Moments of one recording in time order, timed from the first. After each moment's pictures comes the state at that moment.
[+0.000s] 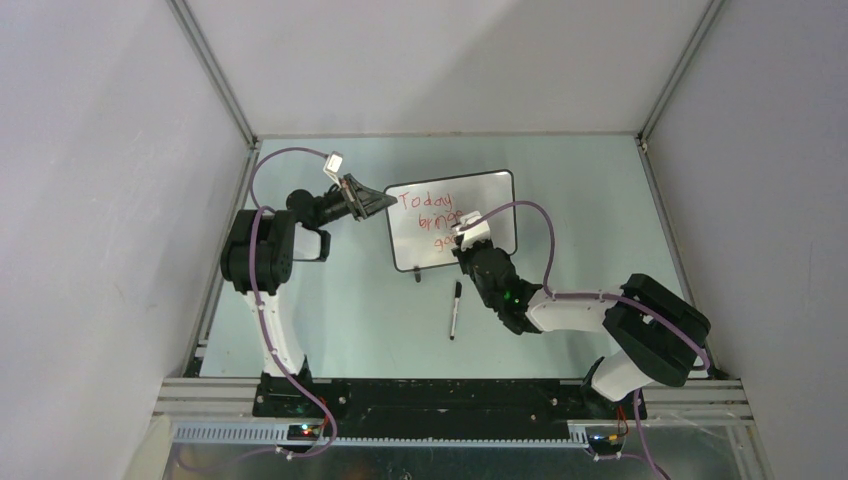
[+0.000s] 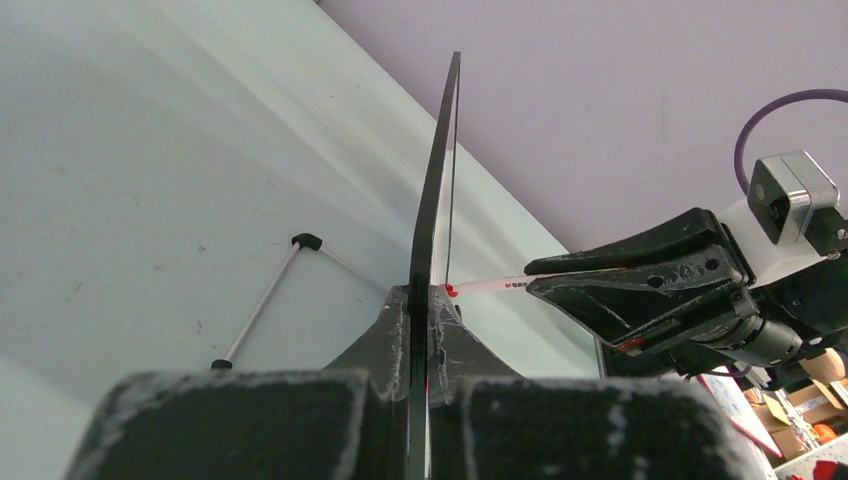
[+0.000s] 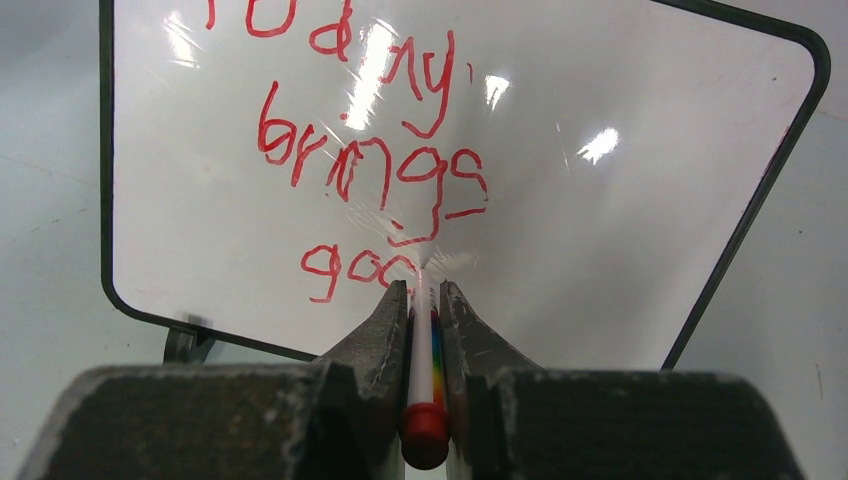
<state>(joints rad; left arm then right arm) -0.04 2.05 0.88 1.49 1.09 -0.99 0.92 1.52 0.62 0.72 0.58 -0.05</state>
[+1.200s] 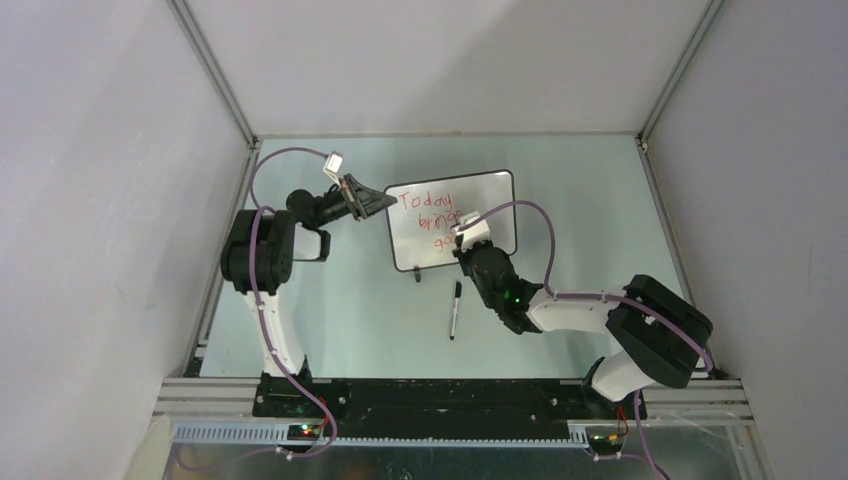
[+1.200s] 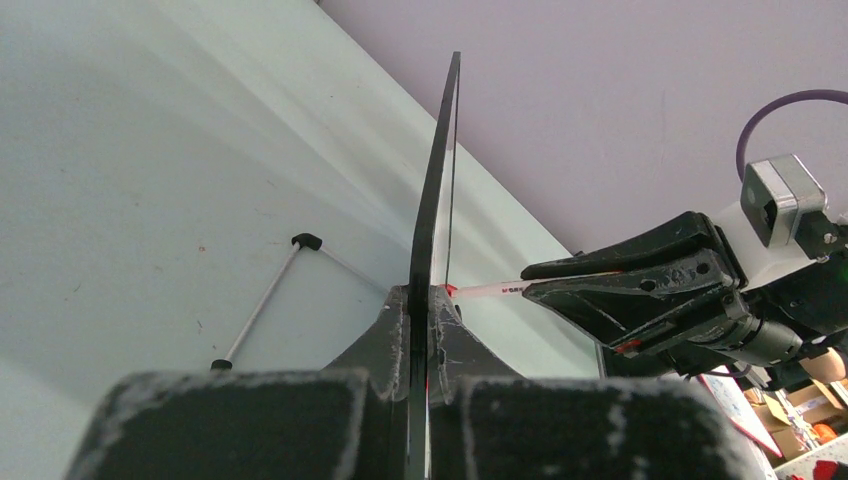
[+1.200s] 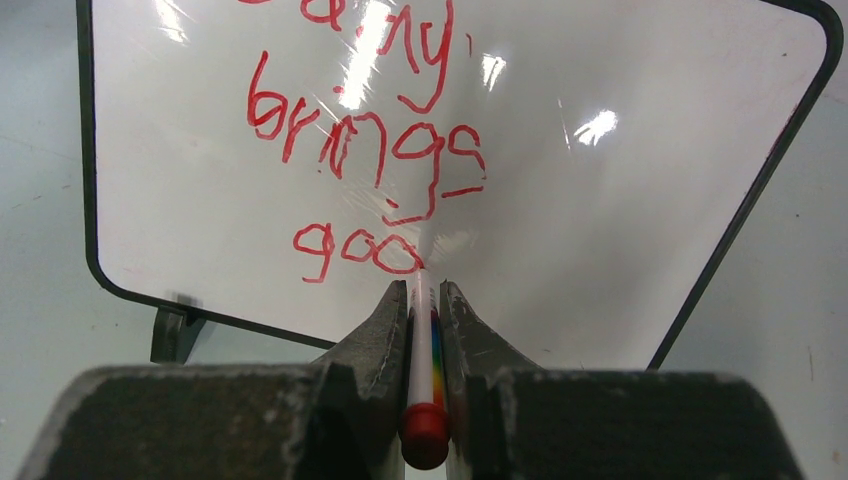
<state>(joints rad) -0.04 2.05 0.88 1.49 1.09 -0.99 0.92 1.51 0.62 0.67 0.58 -0.05</state>
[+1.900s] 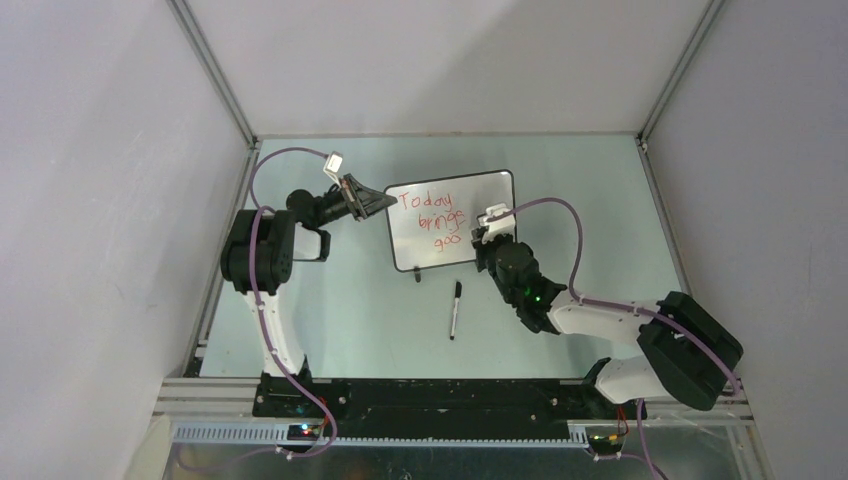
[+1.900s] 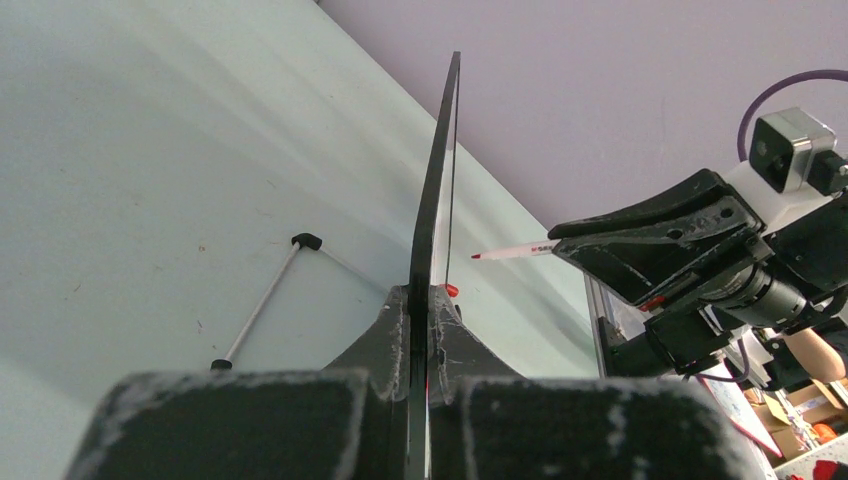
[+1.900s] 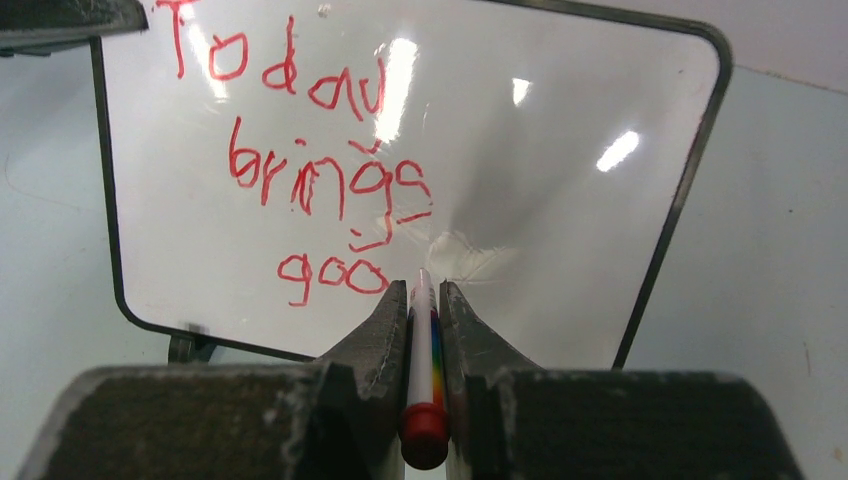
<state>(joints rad) -0.04 2.05 0.88 1.49 1.10 -0.99 0.84 1.34 0.56 0.64 0.50 0.03</state>
